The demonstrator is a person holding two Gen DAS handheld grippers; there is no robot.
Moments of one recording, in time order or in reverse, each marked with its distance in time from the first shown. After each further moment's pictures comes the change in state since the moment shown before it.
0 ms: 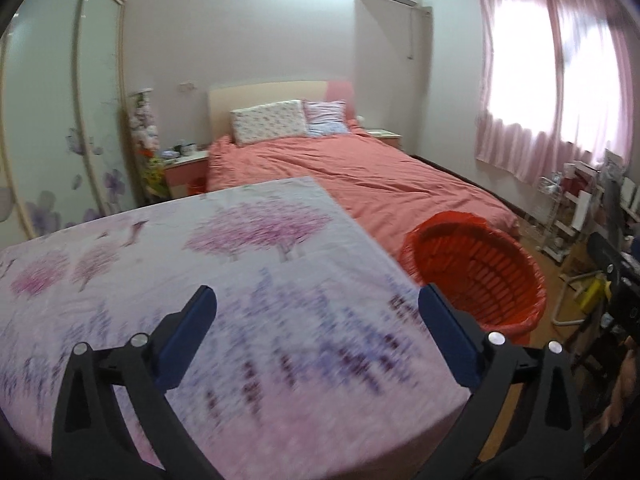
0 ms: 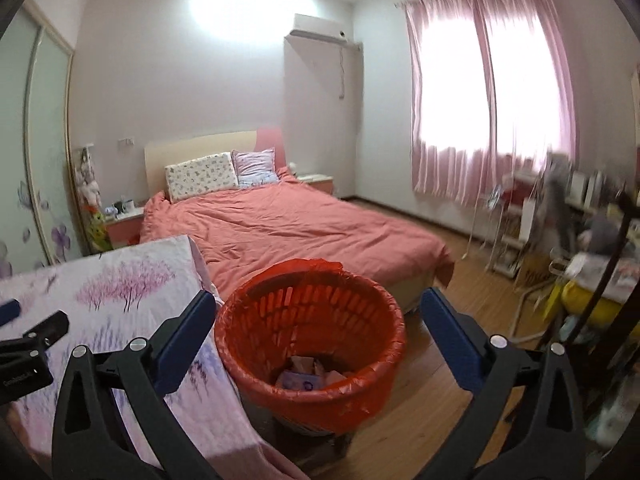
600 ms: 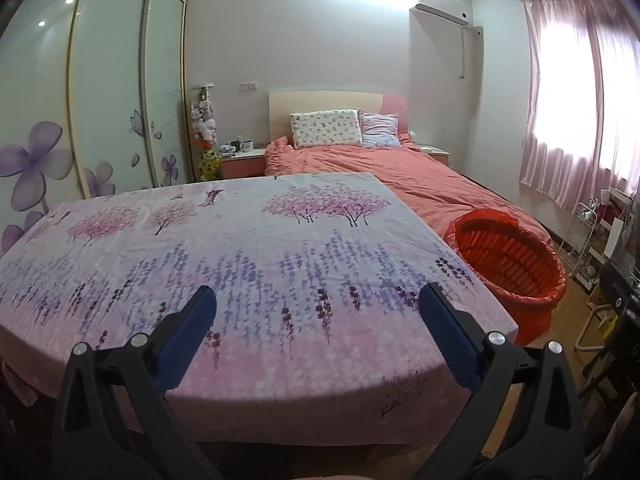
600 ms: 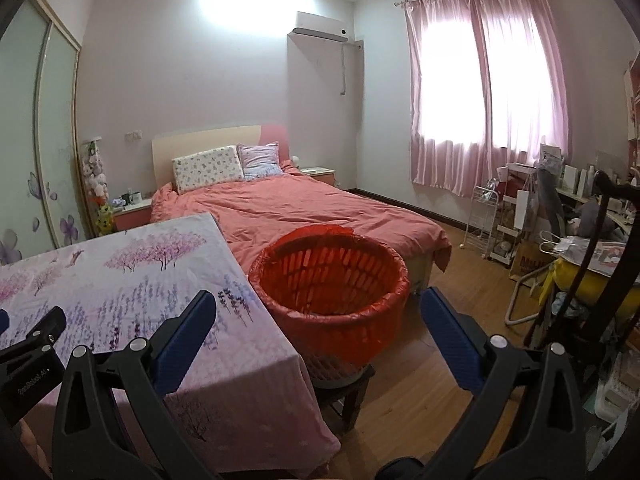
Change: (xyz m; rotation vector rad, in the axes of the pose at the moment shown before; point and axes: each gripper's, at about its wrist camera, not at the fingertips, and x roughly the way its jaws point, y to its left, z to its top) left arm -0.079 0.032 -0.064 -0.107 -0.041 0.154; right arm -0.040 0.014 -0.030 0.022 0.044 -0.006
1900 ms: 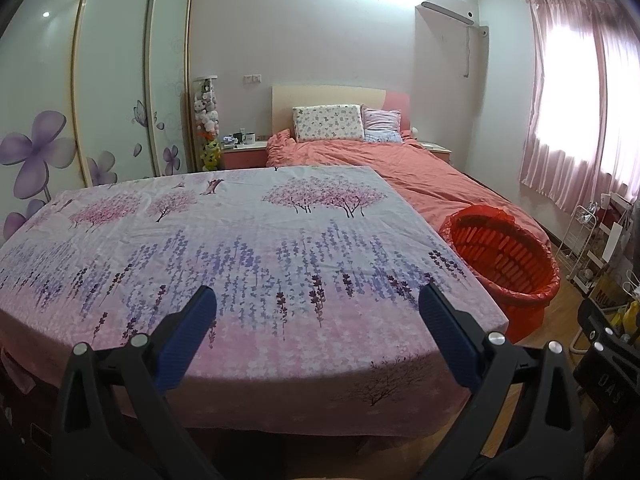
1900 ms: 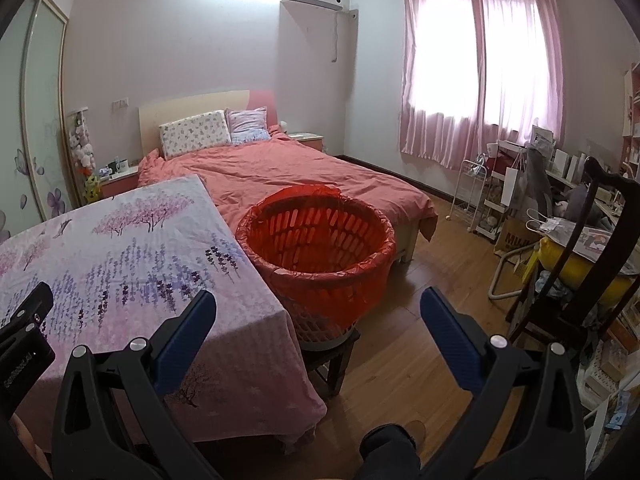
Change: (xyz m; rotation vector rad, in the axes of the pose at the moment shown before) left arm -0.008 -0.008 -0.007 -0.023 0.022 -0.001; right arm -0.003 0.003 -0.018 -0.020 0.131 -0.042
